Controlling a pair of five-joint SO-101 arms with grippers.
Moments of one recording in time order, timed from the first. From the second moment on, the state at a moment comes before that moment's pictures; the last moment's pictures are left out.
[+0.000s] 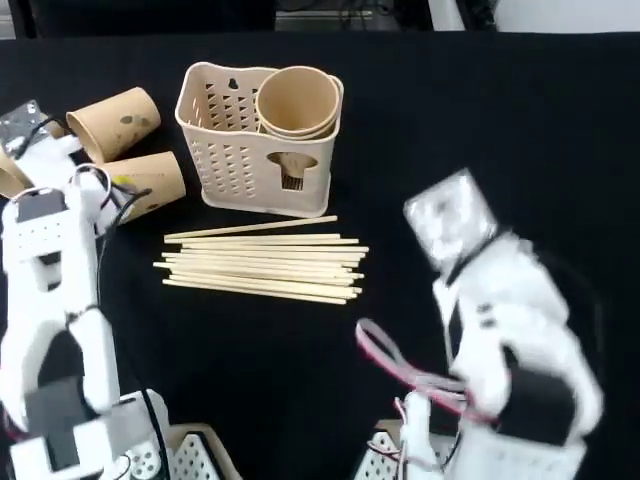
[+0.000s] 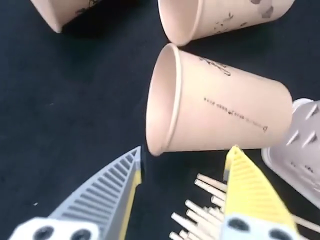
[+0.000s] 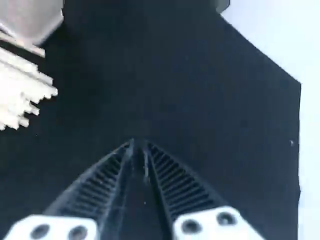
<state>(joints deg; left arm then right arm) -23.4 -13.1 29.2 50.3 14.4 11.4 -75.4 39.8 83.1 41.4</state>
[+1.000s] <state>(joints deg) -20.3 -8.0 32.7 28.8 14.7 18.1 -103.4 57.5 84.4 41.5</state>
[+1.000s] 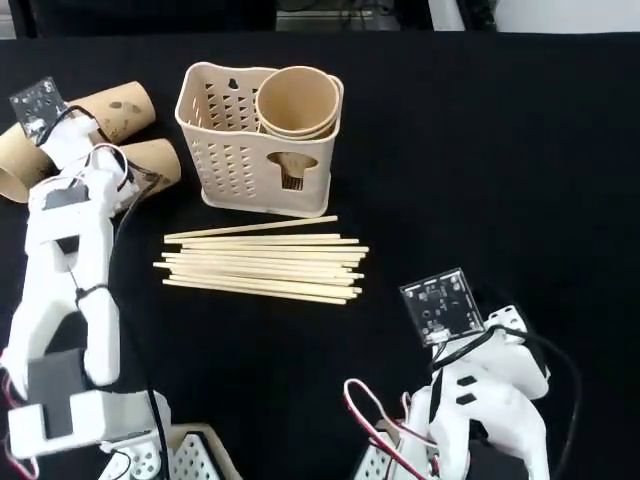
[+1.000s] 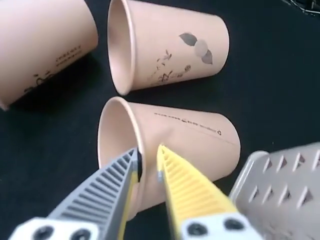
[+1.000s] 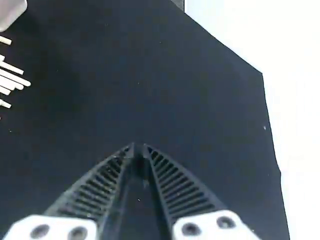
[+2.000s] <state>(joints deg) -8.5 -43.2 26.8 94.1 -18.9 18.1 -103.4 57.5 84.4 41.5</state>
